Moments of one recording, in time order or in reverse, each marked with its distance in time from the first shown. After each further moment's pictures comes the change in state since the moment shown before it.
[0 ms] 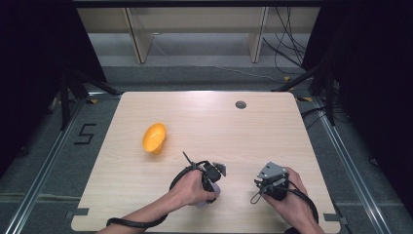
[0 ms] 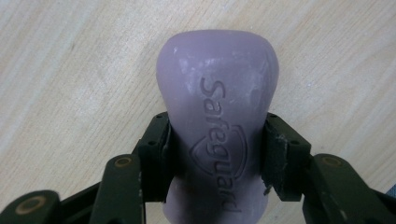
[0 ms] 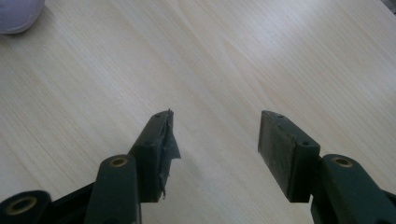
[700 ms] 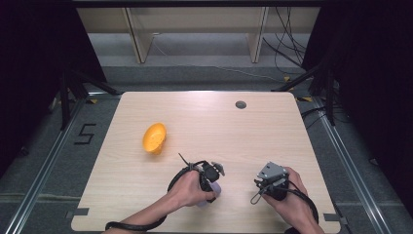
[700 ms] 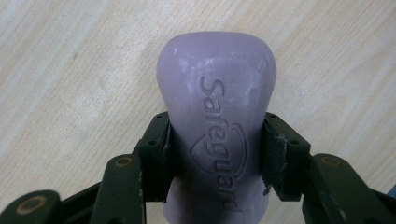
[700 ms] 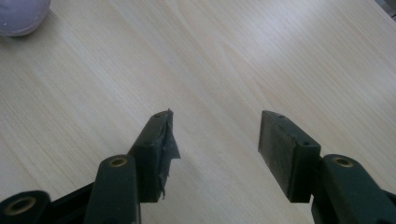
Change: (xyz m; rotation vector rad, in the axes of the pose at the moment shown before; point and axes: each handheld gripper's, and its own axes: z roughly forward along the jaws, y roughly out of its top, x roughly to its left) left arm 0.001 -0.005 -0.001 -0.064 -0.020 0.002; right arm 0.001 0.000 -0.001 -0.005 0.004 0.002
